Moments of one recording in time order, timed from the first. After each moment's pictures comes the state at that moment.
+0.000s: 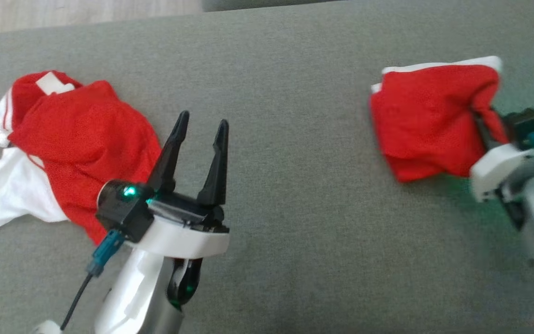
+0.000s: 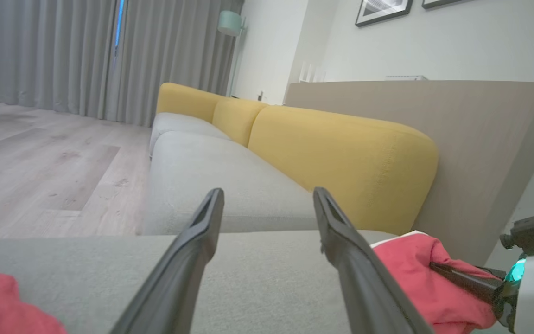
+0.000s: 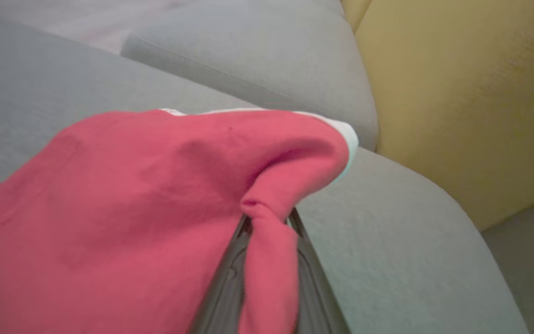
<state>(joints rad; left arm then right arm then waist) -0.29 0.05 -0.35 0.14 -0.34 -0.12 -0.26 -0.62 -0.31 0.19 0.87 -0.05 0.13 -0.20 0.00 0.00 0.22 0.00</state>
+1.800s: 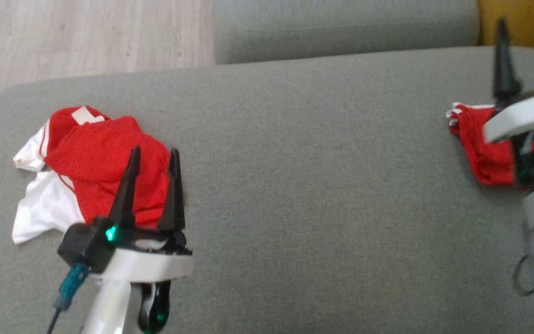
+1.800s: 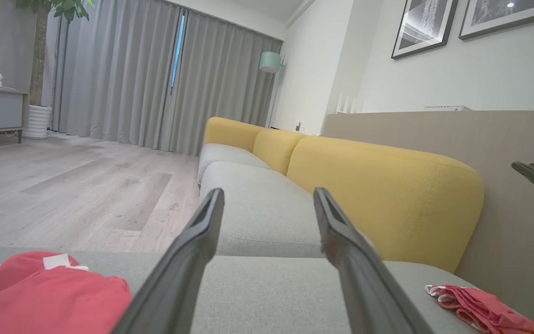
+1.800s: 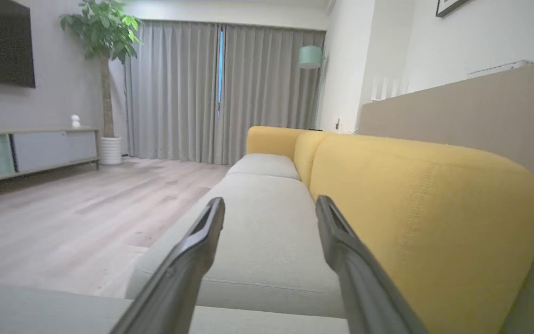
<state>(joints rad) -0.16 0.04 -0.19 0.12 -0.32 -0.12 -0.26 -0.65 -0.28 0.04 0.55 0.14 0.13 -0.18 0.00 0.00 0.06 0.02</state>
